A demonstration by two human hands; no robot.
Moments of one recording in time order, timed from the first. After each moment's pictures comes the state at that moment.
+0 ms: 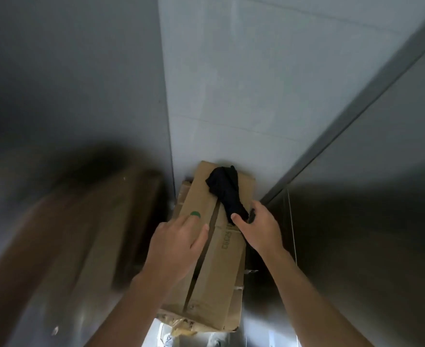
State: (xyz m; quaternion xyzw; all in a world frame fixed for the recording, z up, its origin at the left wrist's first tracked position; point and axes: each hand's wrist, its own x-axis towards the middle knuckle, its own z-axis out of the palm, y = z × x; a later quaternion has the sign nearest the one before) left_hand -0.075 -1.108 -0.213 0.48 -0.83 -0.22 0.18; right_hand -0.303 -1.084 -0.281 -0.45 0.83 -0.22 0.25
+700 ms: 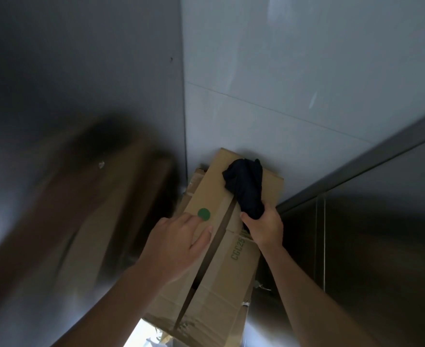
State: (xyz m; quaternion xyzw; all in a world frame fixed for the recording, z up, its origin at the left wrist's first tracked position) left_hand -0.086 -1.150 -0.292 0.50 -0.82 -0.26 0.09; right_hand -0.334 -1.156 -0.423 -0.40 0.83 -0.25 0.29
